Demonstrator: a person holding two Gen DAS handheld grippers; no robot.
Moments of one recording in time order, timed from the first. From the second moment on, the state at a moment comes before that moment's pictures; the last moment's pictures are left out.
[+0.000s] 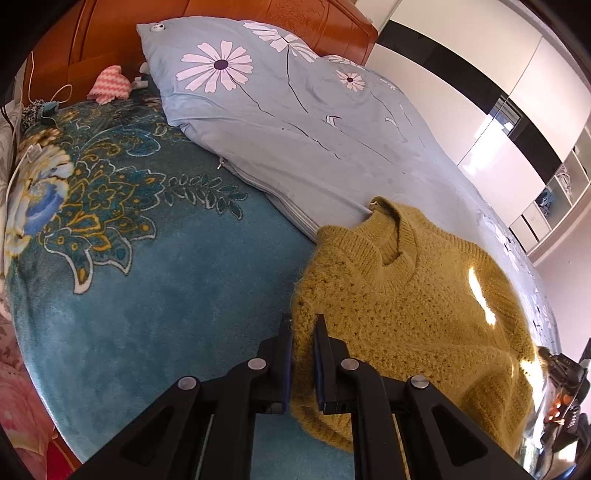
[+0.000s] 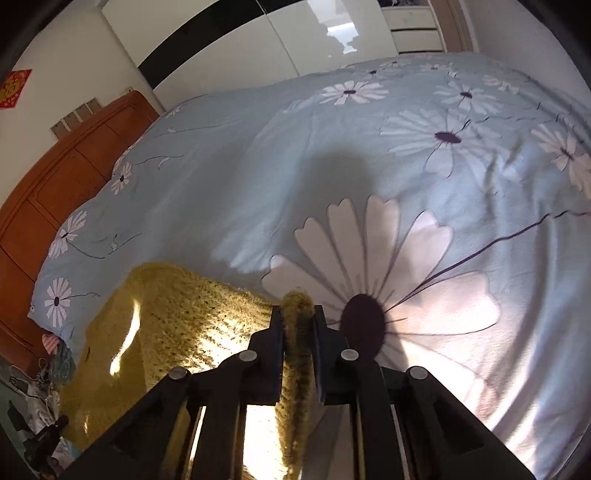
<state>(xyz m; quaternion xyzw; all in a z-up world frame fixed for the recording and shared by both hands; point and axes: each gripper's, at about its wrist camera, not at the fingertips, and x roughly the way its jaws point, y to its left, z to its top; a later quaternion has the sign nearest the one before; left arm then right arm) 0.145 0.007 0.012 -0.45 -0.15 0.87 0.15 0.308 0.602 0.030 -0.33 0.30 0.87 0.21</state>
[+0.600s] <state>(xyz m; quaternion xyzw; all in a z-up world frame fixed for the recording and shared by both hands) 0.153 0.010 0.017 -0.46 -0.16 0.86 0.16 0.335 0.619 0.050 -0.32 0.26 0.87 0.27</state>
